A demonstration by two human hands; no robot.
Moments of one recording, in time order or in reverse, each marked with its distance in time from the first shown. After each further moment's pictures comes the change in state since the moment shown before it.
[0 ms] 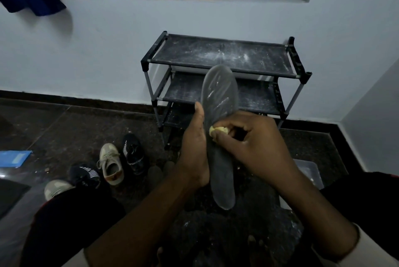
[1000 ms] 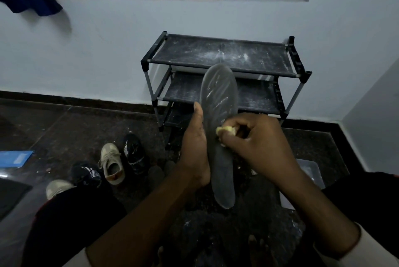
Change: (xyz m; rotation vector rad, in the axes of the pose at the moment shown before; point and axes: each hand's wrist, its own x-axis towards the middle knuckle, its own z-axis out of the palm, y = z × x) left_hand 0.004 -0.006 -0.003 0.042 0.039 0.031; right_hand -0.001 0.005 -0.005 0.058 0.000 0.126
